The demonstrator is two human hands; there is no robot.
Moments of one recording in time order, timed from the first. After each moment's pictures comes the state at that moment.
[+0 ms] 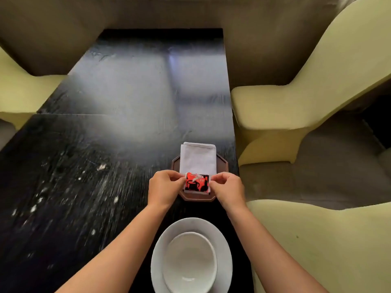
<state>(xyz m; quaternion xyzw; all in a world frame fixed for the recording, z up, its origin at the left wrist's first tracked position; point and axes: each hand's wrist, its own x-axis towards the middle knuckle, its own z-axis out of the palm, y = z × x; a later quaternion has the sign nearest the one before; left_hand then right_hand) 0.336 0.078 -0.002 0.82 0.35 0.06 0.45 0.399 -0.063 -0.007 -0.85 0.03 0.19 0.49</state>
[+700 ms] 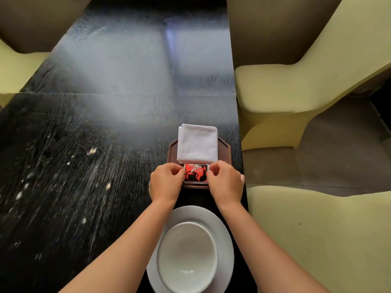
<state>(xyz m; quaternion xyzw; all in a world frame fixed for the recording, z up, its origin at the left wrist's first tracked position) 0.337 0.060 -0.036 0.83 0.39 0.07 0.39 0.391 -0.054 -0.041 -0.94 -0.04 0.08 0.33</state>
